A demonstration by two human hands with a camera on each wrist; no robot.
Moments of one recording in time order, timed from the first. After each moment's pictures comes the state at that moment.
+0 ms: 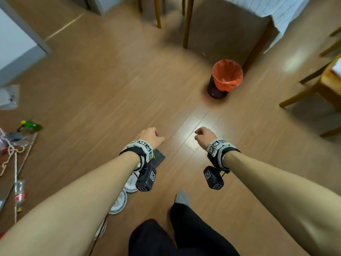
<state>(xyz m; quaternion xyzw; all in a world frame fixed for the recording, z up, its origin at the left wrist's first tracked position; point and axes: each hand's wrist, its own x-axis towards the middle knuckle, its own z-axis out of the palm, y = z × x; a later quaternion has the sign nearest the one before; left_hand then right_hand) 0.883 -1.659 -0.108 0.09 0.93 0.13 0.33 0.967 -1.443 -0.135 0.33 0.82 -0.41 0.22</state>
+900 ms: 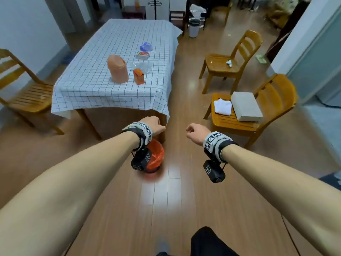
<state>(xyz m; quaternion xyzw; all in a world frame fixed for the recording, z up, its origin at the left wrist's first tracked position) 0.623 -1.064 0.108 0.50 0.83 0.04 0.24 0.813 -0.963 0.069 0.46 0.83 -0.31 0.04</state>
